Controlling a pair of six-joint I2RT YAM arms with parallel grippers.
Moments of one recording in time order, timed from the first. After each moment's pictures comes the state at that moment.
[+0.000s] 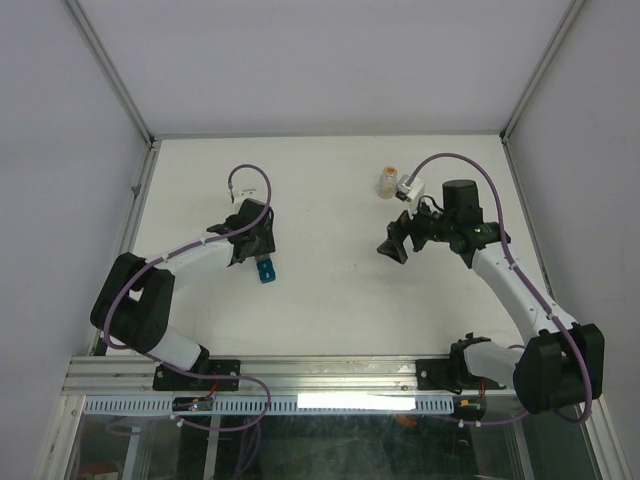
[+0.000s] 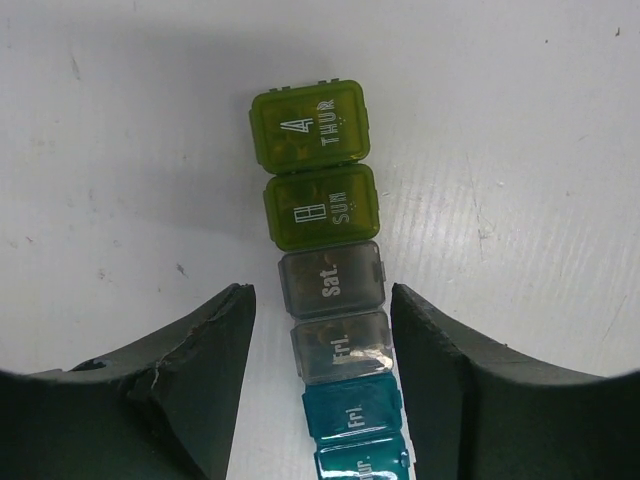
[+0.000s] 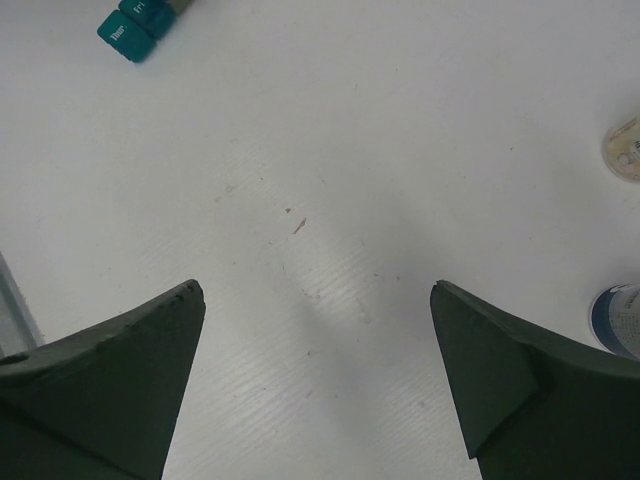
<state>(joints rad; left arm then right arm) -0.48 1.51 0.82 -0.24 -0.36 -0.53 0.24 1.17 0.88 -0.44 -0.69 -0.39</state>
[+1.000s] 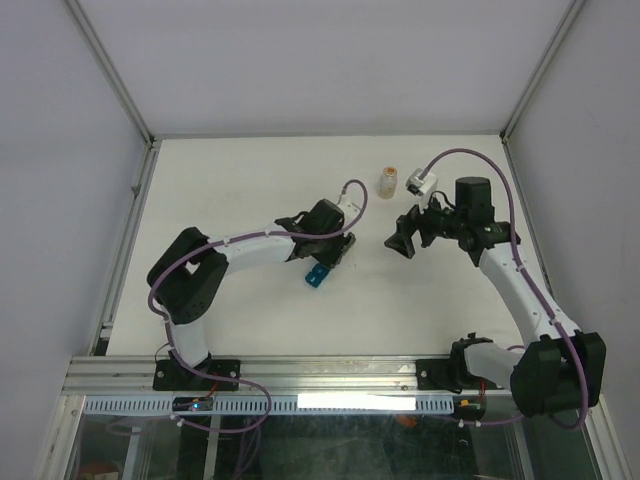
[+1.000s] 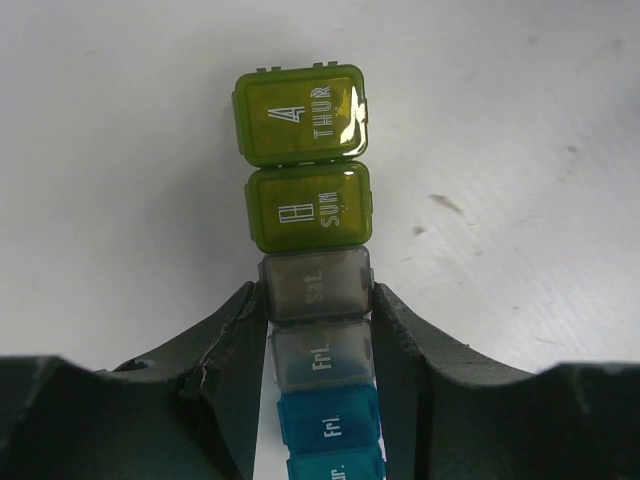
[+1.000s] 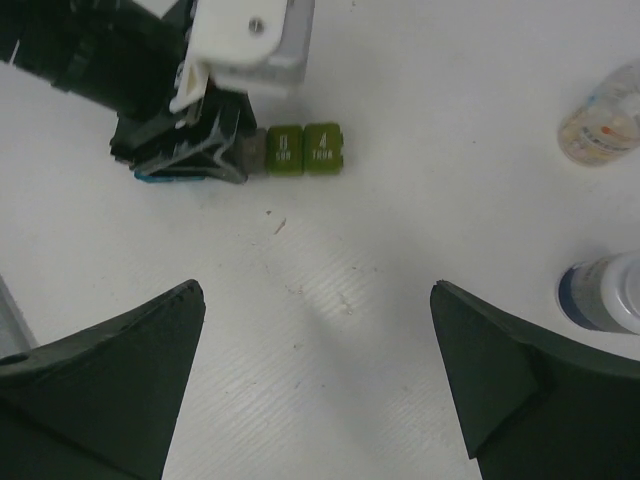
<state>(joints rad) -0.79 1.80 1.15 -0.24 -0.02 -0.13 0.19 1.15 0.90 -0.46 -0.70 -0.39</state>
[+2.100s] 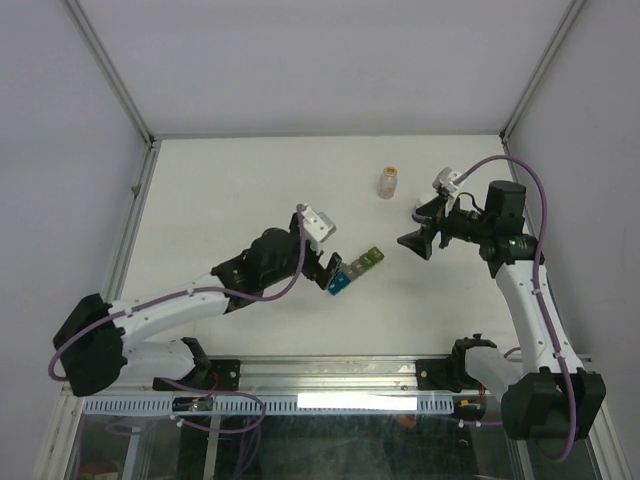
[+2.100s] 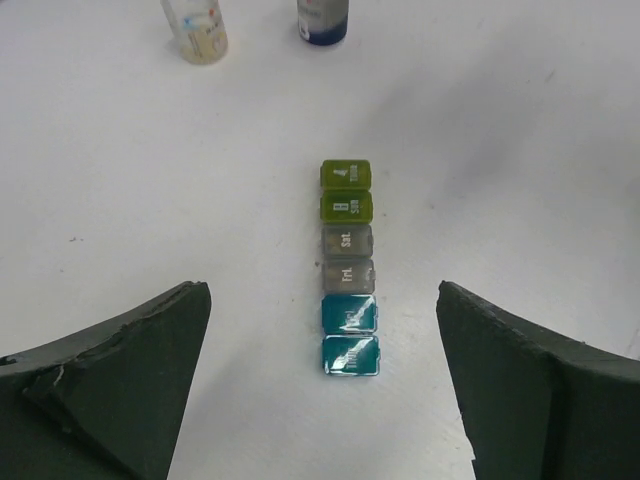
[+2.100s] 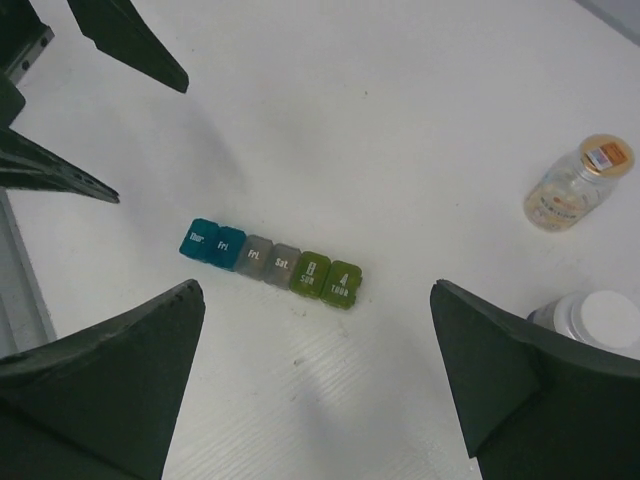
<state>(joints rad) -0.93 1.29 0.79 0.13 -0.02 0.00 0.00 1.01 0.89 -0.46 -0.94 -0.41</state>
